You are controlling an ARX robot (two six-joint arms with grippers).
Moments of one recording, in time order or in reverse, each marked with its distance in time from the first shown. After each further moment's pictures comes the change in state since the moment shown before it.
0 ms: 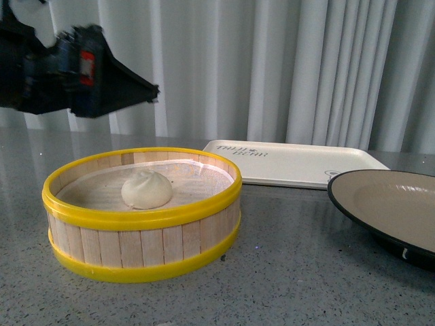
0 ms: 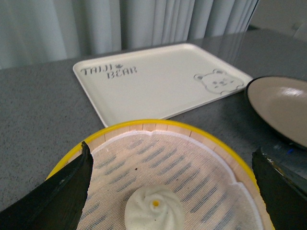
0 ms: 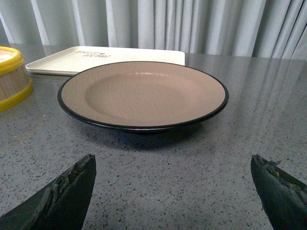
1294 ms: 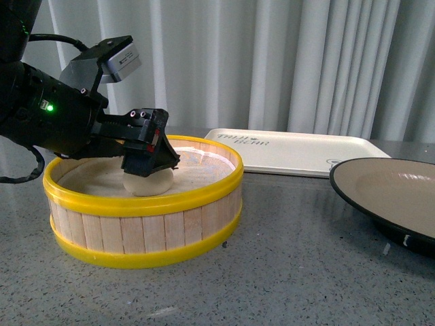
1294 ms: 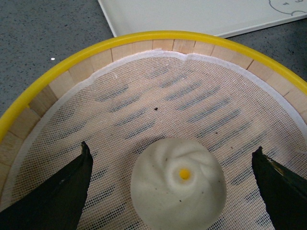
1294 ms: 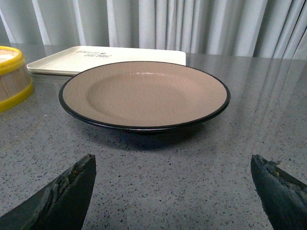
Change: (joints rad) left arm -0.108 0.161 0.139 -0.303 -0.278 0.055; right arm 0.000 0.000 0.000 0.000 0.000 0.000
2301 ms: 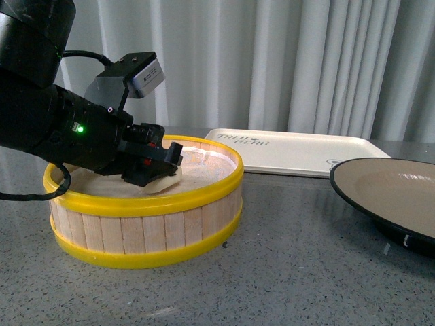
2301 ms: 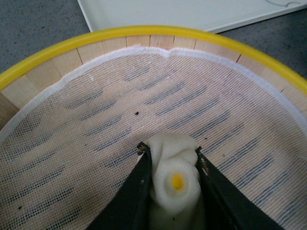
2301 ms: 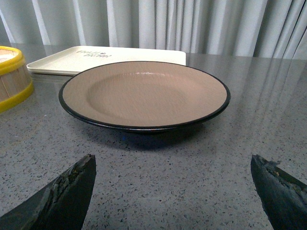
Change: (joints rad) left arm -0.049 0.039 -0.023 0.089 -0.032 0.003; right arm 0.000 0.000 0.000 0.000 0.000 0.000
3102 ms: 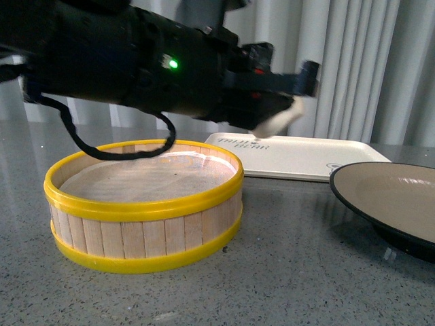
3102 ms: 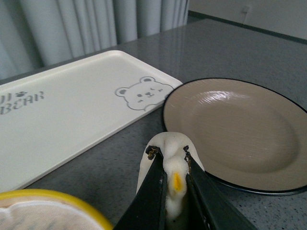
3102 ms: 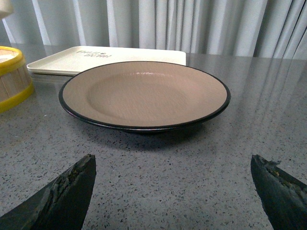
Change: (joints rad) left arm -0.219 -0.051 -0.001 0.273 0.149 -0.046; right arm 0.000 0.000 0.000 0.000 0.000 0.000
